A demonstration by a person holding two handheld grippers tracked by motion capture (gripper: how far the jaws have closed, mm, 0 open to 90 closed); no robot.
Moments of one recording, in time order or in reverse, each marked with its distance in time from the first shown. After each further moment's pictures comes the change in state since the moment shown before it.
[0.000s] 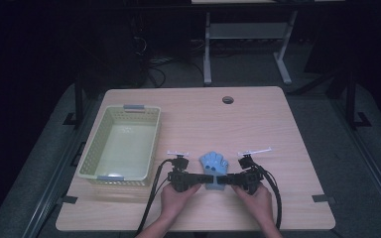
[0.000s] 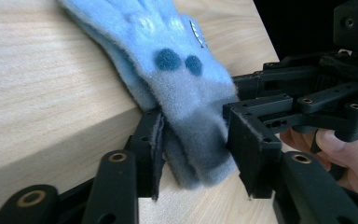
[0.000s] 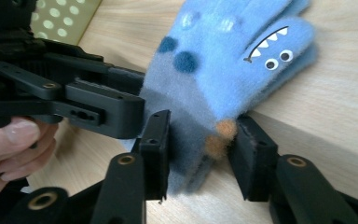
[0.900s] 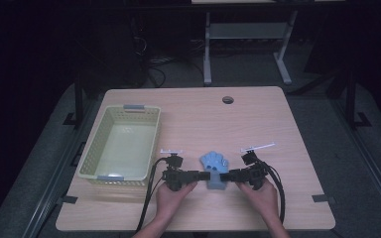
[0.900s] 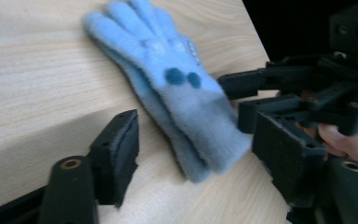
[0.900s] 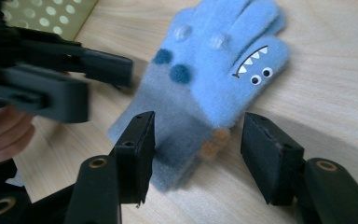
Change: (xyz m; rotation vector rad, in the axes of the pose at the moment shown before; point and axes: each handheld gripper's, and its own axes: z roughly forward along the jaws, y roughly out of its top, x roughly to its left) left arm -0.001 0.003 -0.019 -0.056 0.019 0.002; right arm -0.003 0.011 -0.014 0.018 -0.029 -0.049
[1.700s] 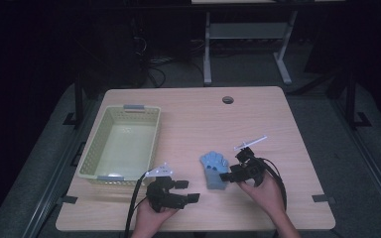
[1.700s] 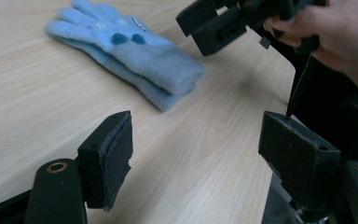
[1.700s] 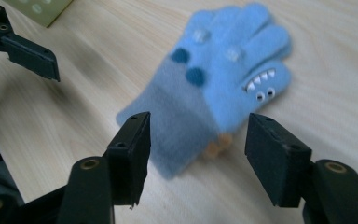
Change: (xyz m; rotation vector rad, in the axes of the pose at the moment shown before) left arm -0.018 -0.041 -0.050 0.000 -0.032 0.401; right arm 0.025 0.016 -0.012 0.089 -0.105 -0.209
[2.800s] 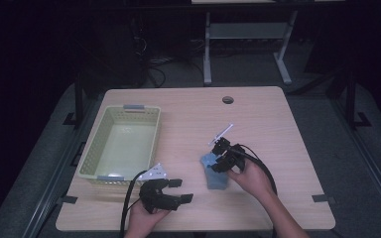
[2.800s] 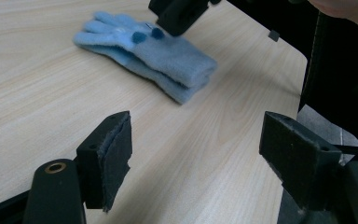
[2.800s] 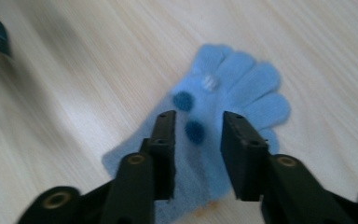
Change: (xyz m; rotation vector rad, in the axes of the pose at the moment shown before) left arm 0.005 -0.007 -0.017 -0.029 0.043 0.092; right arm 0.031 0.057 0.023 0.170 -0.155 -0.286
